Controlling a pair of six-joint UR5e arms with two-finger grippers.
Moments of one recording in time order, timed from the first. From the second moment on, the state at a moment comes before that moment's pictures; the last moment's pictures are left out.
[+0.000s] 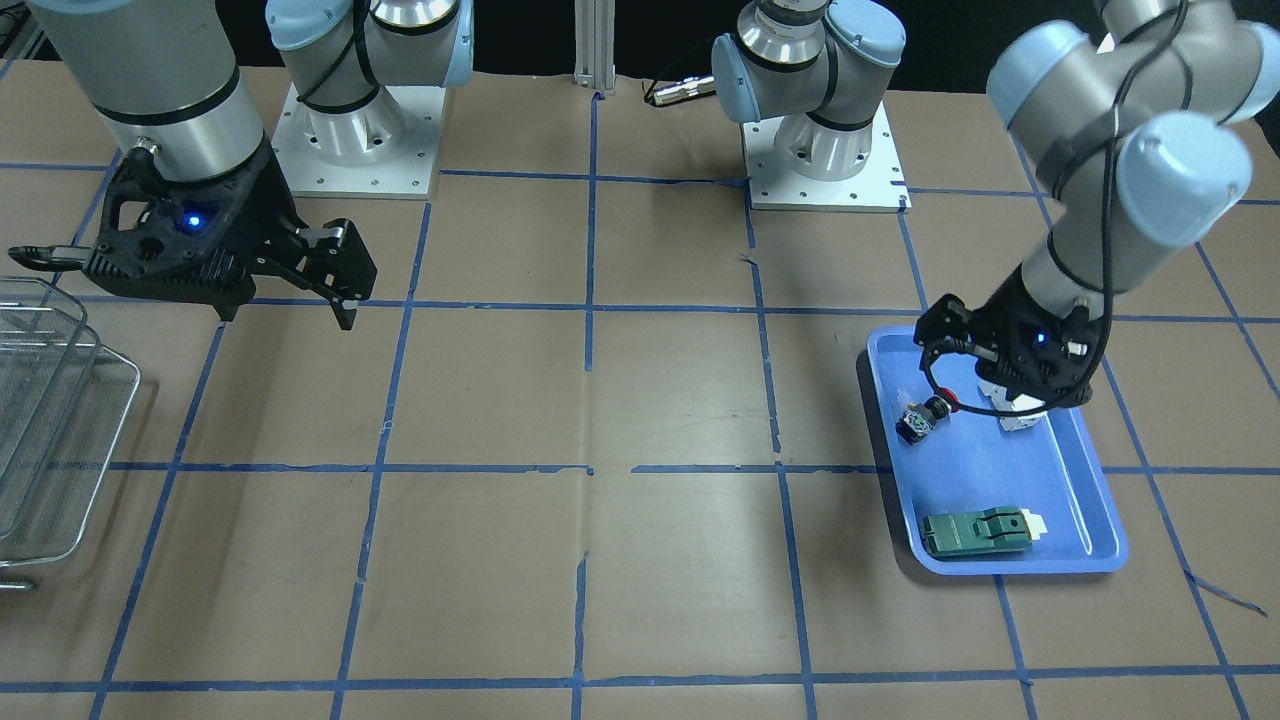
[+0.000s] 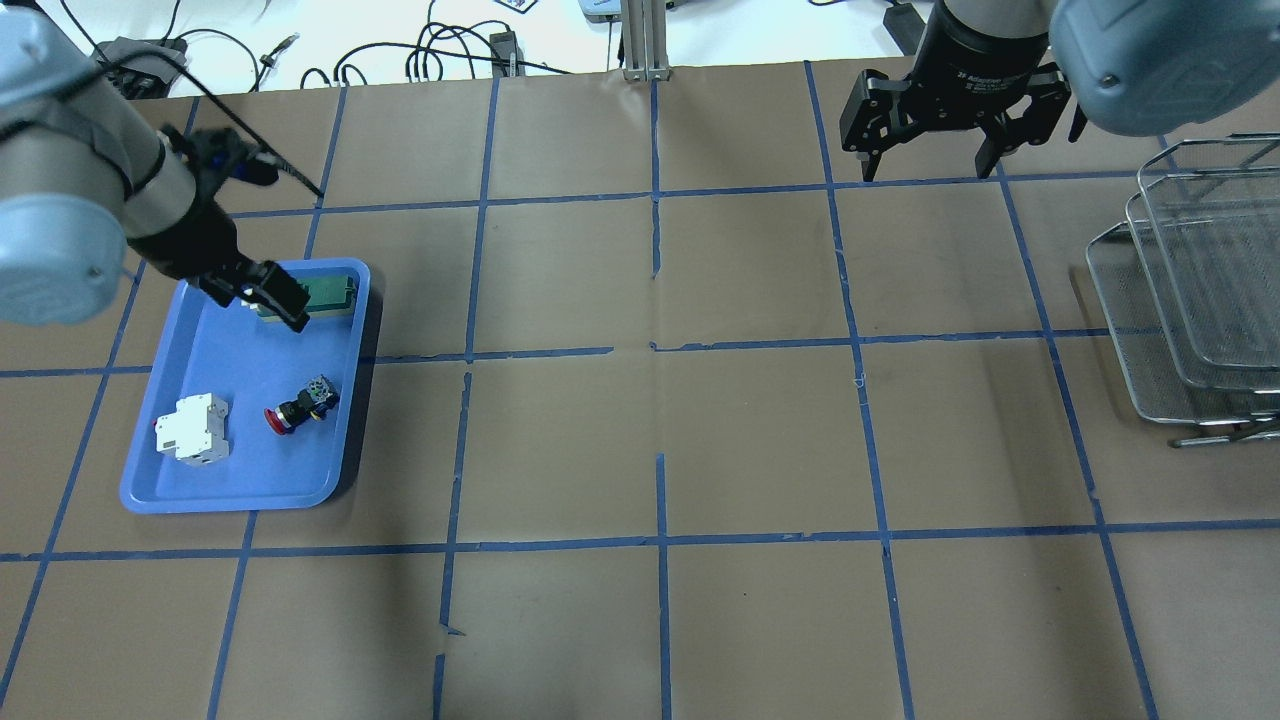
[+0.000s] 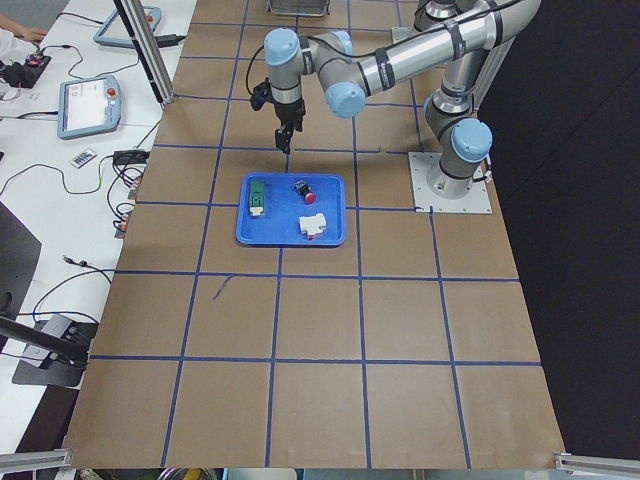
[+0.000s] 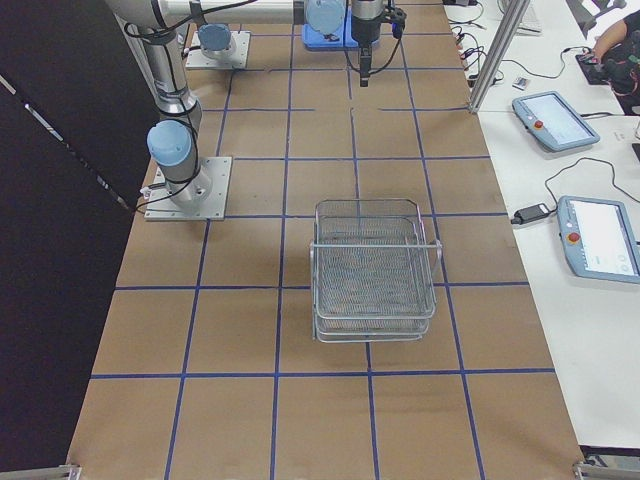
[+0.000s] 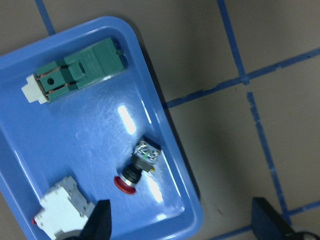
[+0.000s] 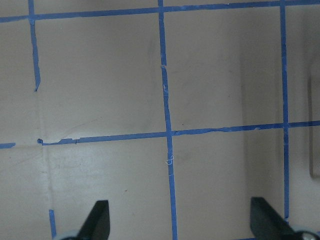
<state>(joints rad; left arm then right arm) -1.25 -1.71 -1.88 -1.14 1.58 0.77 1.60 -1.46 1.48 -1.66 -1.61 0.09</state>
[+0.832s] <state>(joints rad) -1.14 -1.84 -2.04 -0.89 1.58 1.20 1.60 -1.46 1.48 -1.66 -1.61 0.09</state>
